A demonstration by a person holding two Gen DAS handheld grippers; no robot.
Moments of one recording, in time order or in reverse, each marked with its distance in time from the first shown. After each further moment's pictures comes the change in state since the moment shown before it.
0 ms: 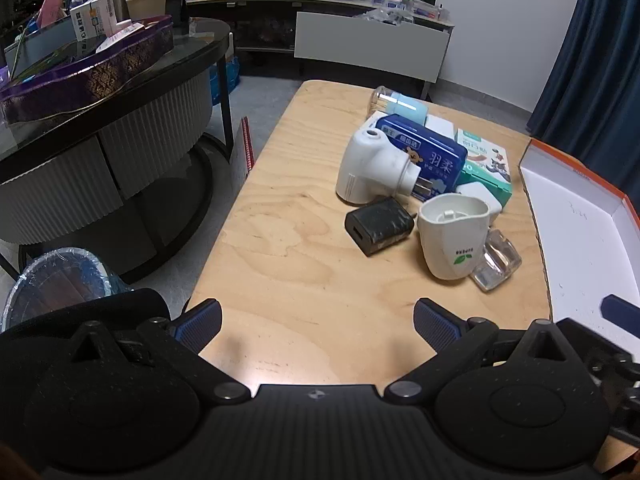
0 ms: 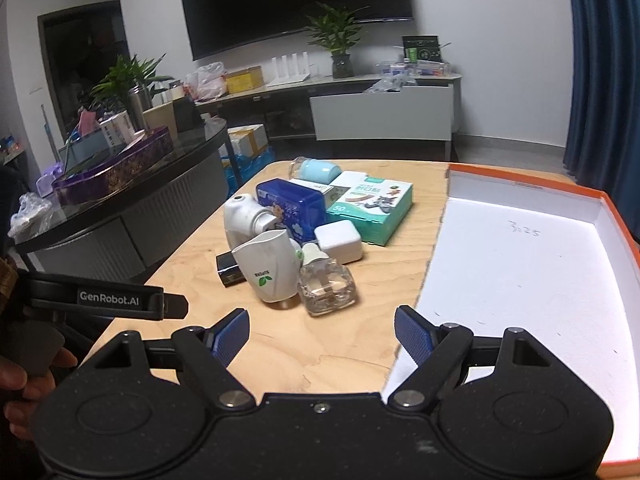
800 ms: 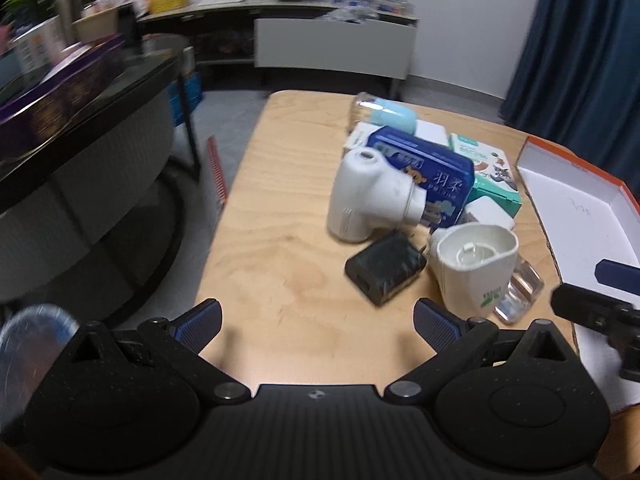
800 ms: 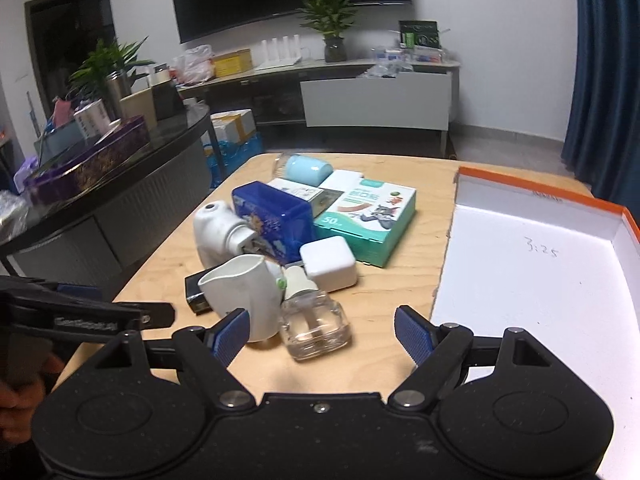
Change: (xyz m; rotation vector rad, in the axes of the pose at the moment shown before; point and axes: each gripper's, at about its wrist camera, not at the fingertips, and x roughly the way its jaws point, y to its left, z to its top) left arm 0.048 0.006 0.033 0.135 -0.025 -0.091; right arm 0.045 -0.012 0.033 0.019 0.049 -0.035
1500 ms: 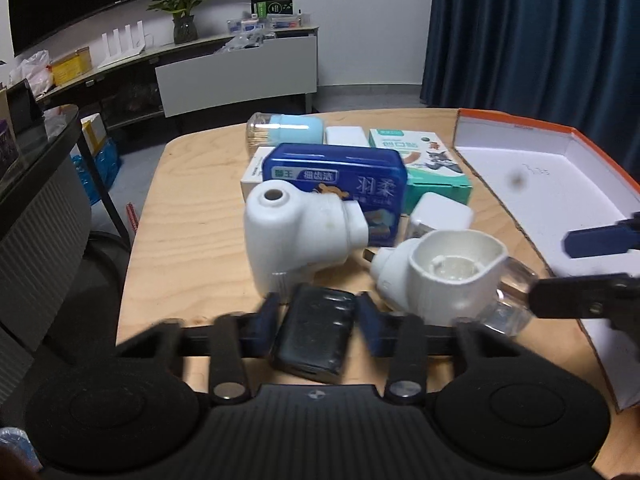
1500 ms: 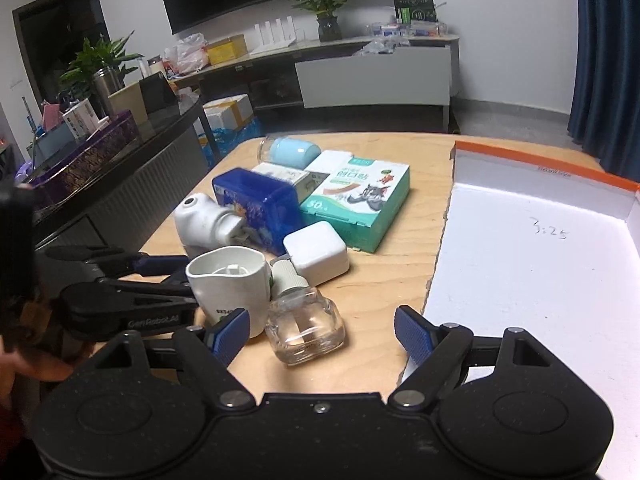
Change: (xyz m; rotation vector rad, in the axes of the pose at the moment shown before) left arm 0.035 -0.028 0.004 0.253 -0.079 -0.140; right arm 0.028 -0.018 0.005 0.032 0.079 0.026
